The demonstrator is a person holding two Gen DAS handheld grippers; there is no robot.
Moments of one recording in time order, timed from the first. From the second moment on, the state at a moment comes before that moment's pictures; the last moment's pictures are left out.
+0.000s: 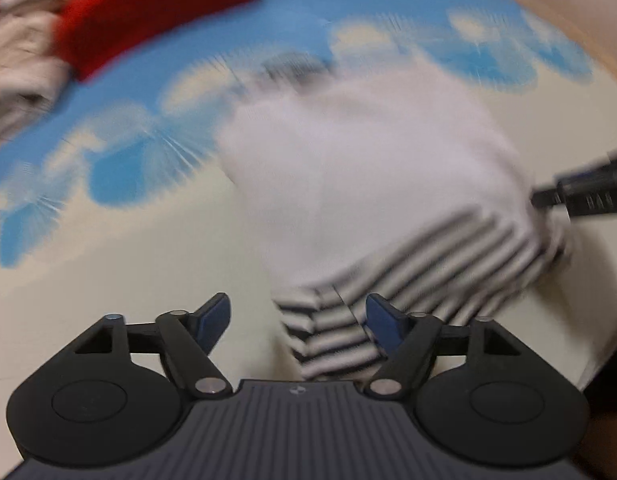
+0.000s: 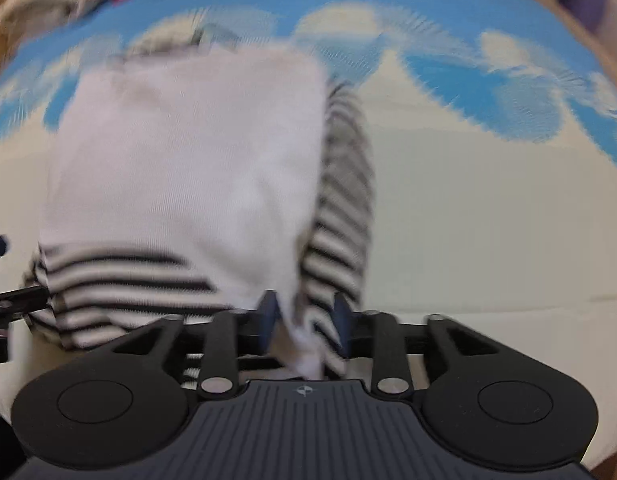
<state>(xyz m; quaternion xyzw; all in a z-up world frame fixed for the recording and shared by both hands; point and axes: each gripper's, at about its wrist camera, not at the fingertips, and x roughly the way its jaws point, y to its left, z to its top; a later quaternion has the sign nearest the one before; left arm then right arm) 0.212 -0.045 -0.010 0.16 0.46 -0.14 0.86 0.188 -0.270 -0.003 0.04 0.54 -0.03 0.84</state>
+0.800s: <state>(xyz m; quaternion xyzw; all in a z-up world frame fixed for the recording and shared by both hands) 0.062 -0.076 0.024 0.06 0.37 -0.06 0.92 0.018 -0.258 0.082 0.02 0.34 -0.05 0.94</state>
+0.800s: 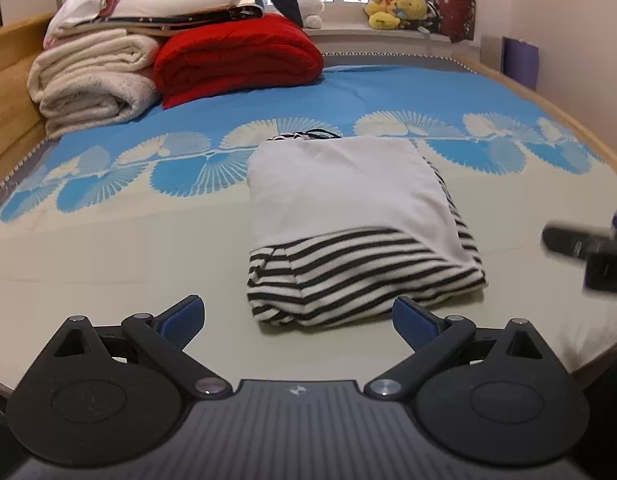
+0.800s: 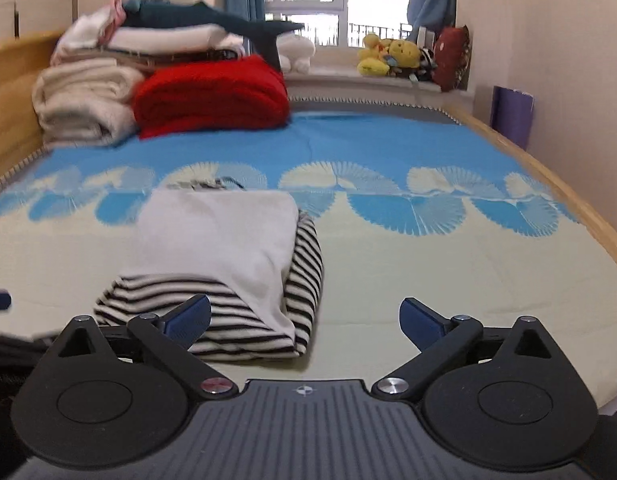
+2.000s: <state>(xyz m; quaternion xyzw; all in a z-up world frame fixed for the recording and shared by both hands) 0.084 -0.063 0.002 -0.02 0.42 -0.02 0.91 0.045 -0.225 0.054 -0.01 0.38 -0.03 0.92</state>
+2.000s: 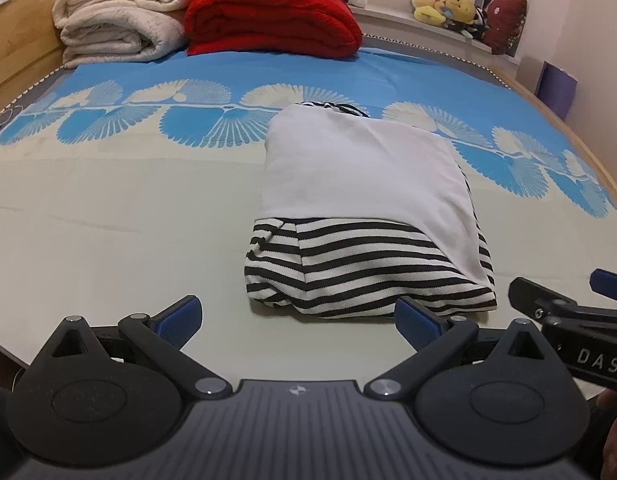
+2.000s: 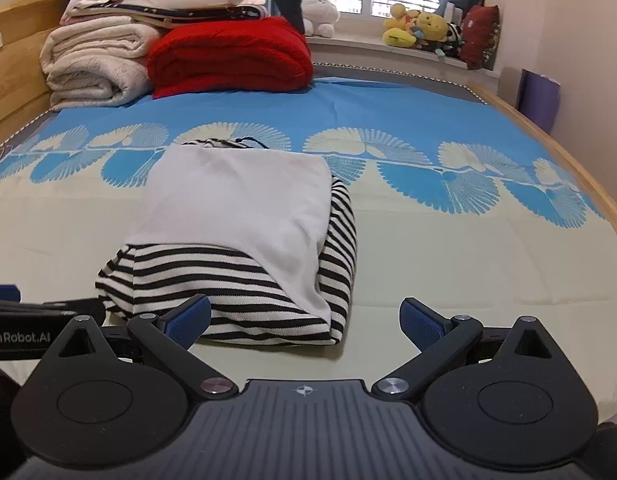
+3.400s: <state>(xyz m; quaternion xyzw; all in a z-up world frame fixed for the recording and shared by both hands) 0.086 -0.063 -0.002 -0.01 0.42 -0.03 0.90 0.046 -0.219 0.051 -0.01 0.39 -0.02 0.92</state>
